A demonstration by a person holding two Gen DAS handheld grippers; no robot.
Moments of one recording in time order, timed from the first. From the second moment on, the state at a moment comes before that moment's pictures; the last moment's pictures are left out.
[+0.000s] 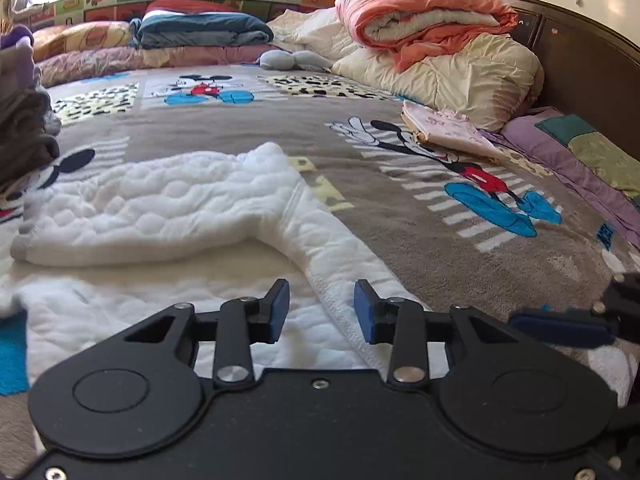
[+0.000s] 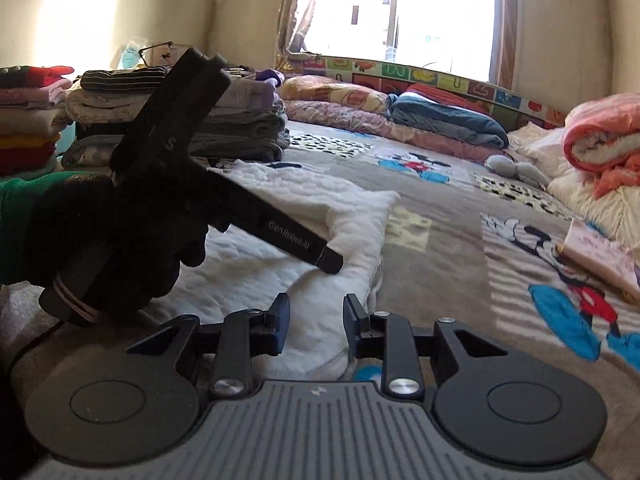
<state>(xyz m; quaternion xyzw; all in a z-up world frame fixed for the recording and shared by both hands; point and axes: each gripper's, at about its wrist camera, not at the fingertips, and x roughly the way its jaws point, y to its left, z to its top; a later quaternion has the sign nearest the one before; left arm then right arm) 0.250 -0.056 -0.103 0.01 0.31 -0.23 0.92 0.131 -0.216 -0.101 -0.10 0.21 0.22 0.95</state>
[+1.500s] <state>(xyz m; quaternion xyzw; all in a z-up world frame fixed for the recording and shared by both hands) 0.412 -0.106 -0.073 0.05 0.35 -0.12 0.93 0.191 -0.210 -0.132 -0.07 0.25 0.30 0.92</state>
